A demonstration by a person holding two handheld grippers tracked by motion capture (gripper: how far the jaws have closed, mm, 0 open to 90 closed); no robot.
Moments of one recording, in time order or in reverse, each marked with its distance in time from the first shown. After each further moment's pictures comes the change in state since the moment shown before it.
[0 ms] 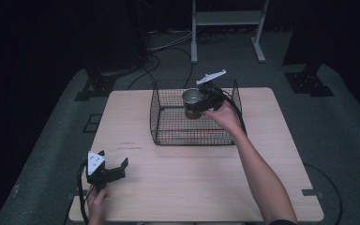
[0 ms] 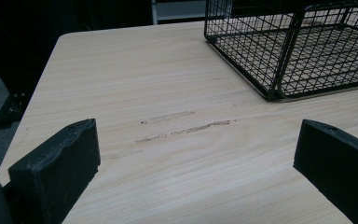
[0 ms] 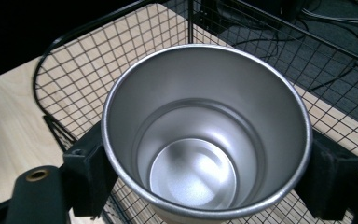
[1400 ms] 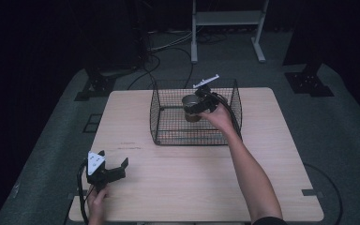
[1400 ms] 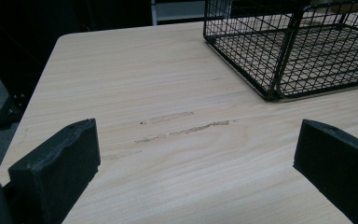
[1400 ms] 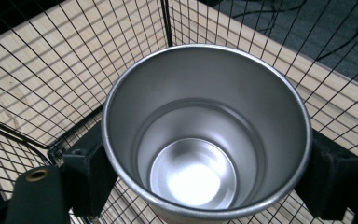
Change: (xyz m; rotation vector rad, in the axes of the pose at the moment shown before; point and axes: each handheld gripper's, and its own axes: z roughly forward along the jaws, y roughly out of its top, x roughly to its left) left arm -0.001 0.000 0.000 -0.005 -0.002 0.002; right arm -0.018 -0.015 0.049 0.082 -0.023 0.075
